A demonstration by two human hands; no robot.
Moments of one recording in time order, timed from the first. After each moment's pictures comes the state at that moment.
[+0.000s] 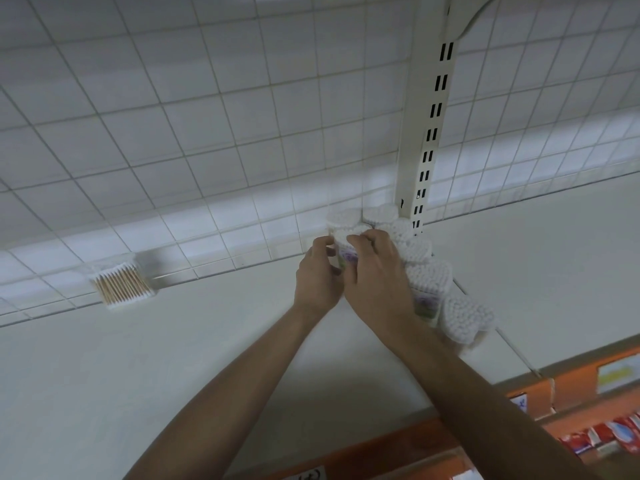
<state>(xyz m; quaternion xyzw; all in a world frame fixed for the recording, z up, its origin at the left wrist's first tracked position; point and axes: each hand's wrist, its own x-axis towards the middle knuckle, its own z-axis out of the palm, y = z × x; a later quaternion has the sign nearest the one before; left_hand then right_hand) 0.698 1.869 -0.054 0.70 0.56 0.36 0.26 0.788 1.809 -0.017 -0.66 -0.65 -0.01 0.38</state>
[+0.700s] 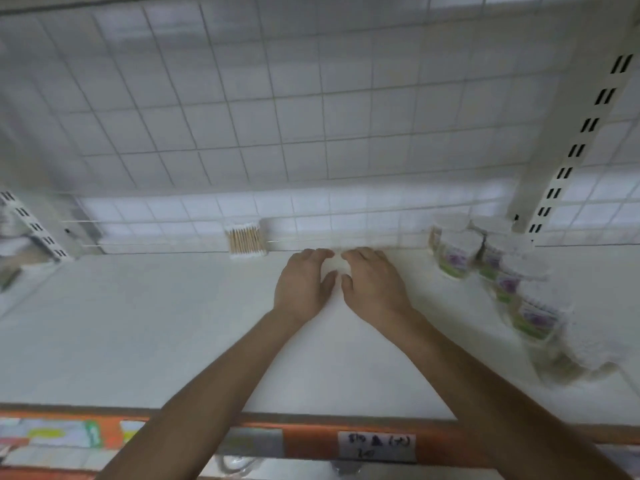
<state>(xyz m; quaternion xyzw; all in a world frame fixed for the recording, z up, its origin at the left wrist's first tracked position) 0.538 1.812 -0.041 0.71 0.65 0.27 0.05 0.675 1.809 -0.018 -0.54 -0.81 0.05 0.22</state>
